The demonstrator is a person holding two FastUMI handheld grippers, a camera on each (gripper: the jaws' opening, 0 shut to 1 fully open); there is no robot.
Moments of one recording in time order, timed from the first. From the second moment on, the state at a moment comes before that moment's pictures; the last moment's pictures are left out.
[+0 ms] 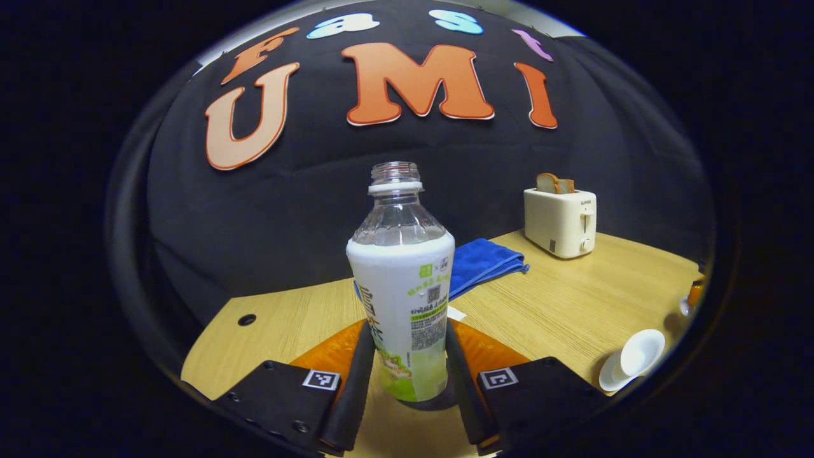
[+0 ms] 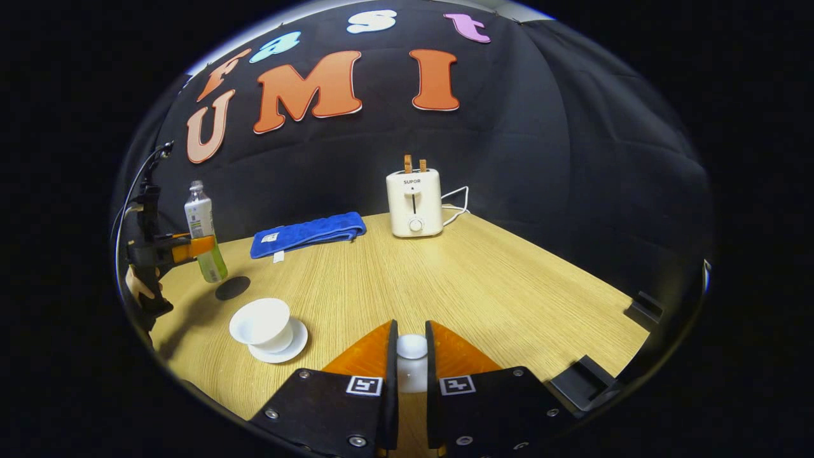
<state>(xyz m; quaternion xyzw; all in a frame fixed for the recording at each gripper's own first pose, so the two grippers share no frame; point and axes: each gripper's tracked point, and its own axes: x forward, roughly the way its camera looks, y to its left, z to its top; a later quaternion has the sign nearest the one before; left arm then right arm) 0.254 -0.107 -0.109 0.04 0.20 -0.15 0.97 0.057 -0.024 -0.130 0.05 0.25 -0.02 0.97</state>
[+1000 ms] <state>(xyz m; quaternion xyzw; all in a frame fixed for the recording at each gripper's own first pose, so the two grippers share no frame) 0.254 -0.112 -0.136 0.02 0.23 -0.14 0.96 0.058 -0.020 -0.127 0.03 0.24 -0.02 0.97</state>
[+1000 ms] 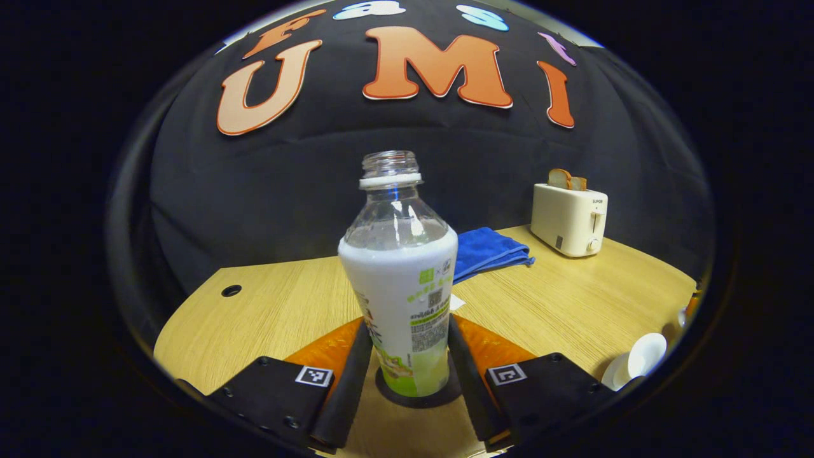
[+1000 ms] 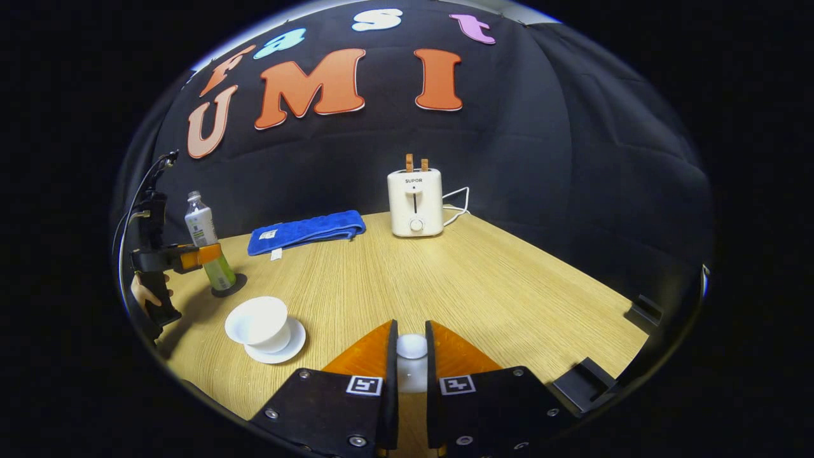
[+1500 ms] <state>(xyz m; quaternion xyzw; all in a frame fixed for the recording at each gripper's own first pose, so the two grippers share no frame) 0.225 -0.116 -0.146 0.04 0.24 -0.15 0.96 0.053 -0.021 -0.120 0.03 0.24 -0.02 0.97</state>
